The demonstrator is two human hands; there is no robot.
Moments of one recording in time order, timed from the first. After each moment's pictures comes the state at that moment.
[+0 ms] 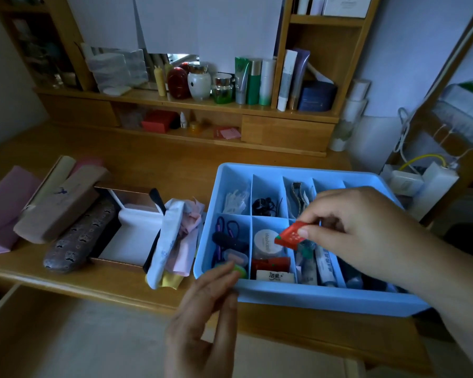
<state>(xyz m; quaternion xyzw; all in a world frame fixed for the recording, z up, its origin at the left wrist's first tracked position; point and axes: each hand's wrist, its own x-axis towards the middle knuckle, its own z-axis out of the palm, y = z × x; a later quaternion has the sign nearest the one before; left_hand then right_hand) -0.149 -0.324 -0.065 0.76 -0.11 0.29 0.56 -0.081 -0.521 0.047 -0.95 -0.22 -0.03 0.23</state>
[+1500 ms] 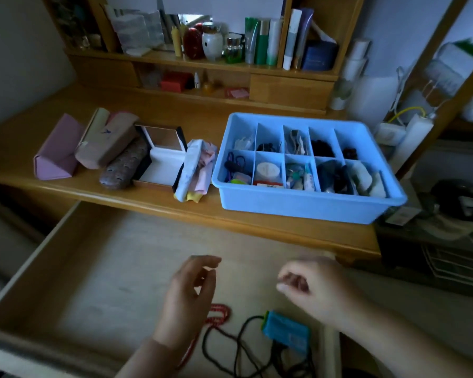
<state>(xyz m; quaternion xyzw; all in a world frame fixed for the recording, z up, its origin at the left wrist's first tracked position) -0.242 -0.278 -0.138 0.84 -0.03 0.15 0.52 -0.228 -0.513 -0.076 -0.94 -0.20 0.06 0.28</state>
